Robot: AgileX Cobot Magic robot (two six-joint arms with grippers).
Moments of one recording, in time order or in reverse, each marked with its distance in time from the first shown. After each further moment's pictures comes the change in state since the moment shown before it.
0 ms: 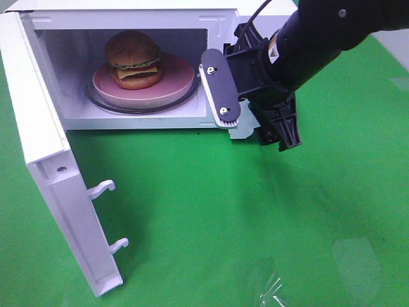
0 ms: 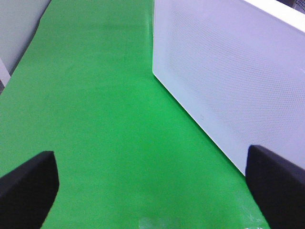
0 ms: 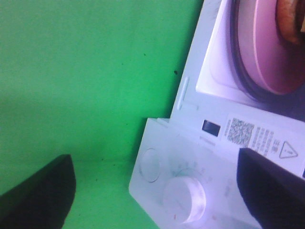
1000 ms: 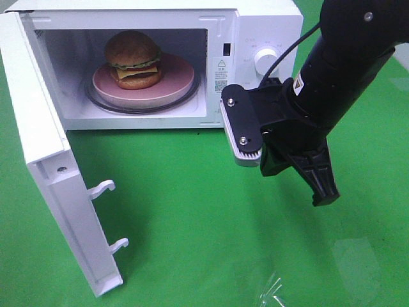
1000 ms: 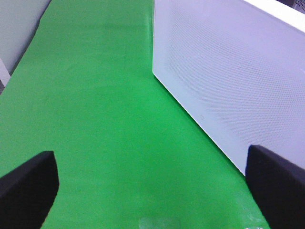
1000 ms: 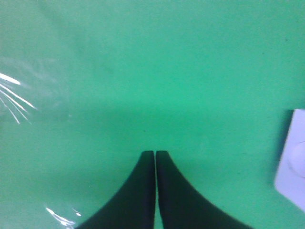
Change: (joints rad) left arm 0.000 0.000 0.000 0.000 0.000 0.000; right arm -0.011 -0.083 0.116 0.251 0.267 -0.029
